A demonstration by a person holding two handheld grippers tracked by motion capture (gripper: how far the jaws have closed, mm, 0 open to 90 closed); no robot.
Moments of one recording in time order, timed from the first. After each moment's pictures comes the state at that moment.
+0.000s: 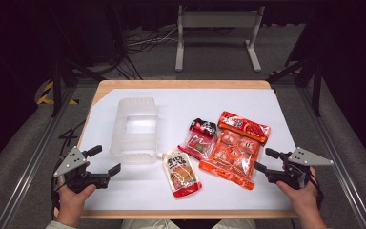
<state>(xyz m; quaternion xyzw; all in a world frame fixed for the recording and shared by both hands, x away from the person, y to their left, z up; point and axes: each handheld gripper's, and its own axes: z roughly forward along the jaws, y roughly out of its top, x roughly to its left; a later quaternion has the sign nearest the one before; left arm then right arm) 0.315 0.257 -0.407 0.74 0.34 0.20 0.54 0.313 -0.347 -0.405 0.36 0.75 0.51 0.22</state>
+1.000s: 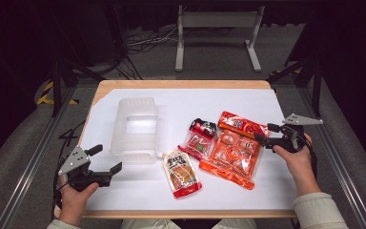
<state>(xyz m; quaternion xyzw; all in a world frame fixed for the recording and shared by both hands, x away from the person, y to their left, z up) 0.319 0.253 -0.410 0.75 0.35 0.21 0.52 0.405 -0.358 -0.382 0.44 0.75 0.45 0.19</state>
